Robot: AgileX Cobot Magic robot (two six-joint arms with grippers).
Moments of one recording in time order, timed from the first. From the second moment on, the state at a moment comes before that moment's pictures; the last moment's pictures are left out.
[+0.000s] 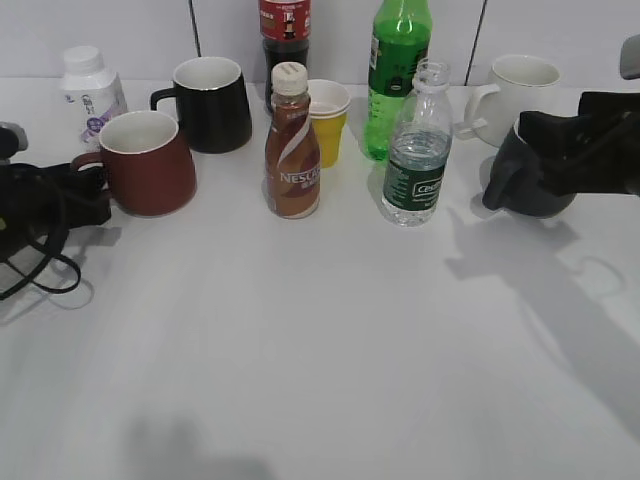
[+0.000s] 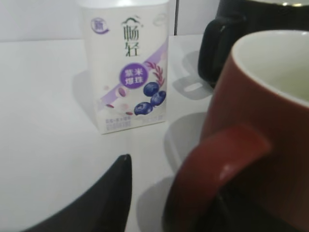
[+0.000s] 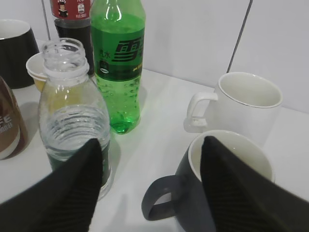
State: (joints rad) left arm -0.09 1.94 -0.58 0.15 -1.02 -0.09; right arm 0.26 1.33 -0.47 -0.15 -0.58 0.04
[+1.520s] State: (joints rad) left arm -0.09 1.83 -0.51 0.25 -1.14 -0.04; right arm 0.26 1.55 -0.47 -0.42 -0.83 0.24
